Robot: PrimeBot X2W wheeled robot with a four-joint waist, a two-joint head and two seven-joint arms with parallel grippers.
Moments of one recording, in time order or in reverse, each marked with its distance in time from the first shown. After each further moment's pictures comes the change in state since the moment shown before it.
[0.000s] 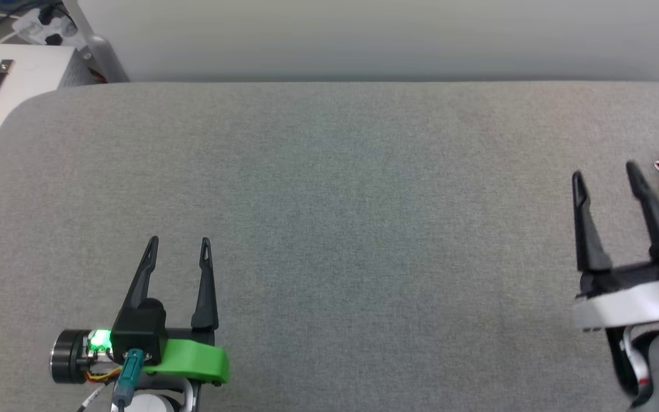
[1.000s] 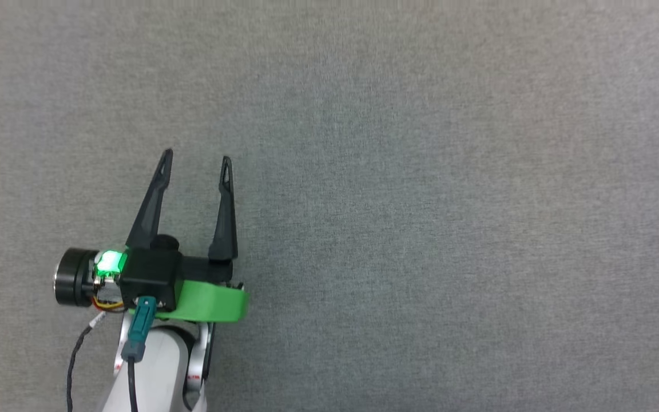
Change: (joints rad) left arm -0.191 0.018 -0.077 -0.068 0.025 0.012 0.000; right arm -0.550 -0.736 0.066 0.610 0.346 0.000 0.310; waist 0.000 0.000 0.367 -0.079
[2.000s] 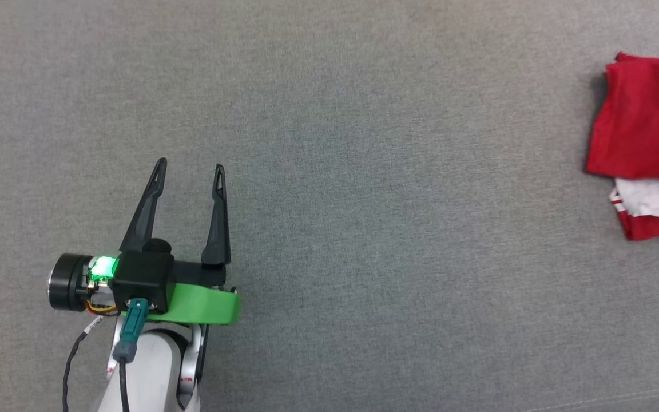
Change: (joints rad) left arm 0.028 -0.010 0.039 0.012 0.005 -0.036 0.000; right arm 0.159 -0.047 0.182 -0.382 0.210 0.000 0.474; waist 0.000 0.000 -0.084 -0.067
